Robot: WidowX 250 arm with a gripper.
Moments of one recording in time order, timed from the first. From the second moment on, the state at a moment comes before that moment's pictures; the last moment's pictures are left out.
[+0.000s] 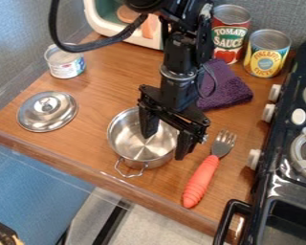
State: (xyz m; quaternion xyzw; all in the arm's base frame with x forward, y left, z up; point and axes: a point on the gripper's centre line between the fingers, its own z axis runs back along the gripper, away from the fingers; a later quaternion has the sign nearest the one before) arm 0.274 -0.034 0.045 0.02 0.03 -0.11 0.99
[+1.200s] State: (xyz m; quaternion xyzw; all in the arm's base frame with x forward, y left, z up) arm 0.316 0.085 0.052 0.01 0.04 0.01 1.00
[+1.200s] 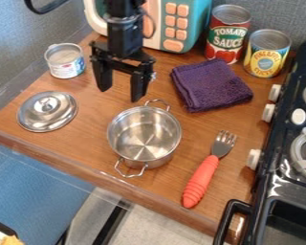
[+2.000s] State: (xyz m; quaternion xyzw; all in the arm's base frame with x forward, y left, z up) arm 0.285 0.187 0.023 0.04 0.00 0.07 1.00
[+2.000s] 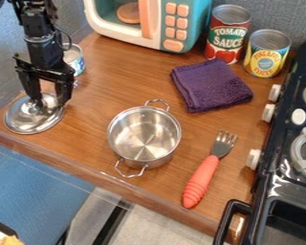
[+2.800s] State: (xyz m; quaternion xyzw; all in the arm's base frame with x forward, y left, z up) arm 0.261 0.183 0.046 0.04 -0.05 0.03 1.00
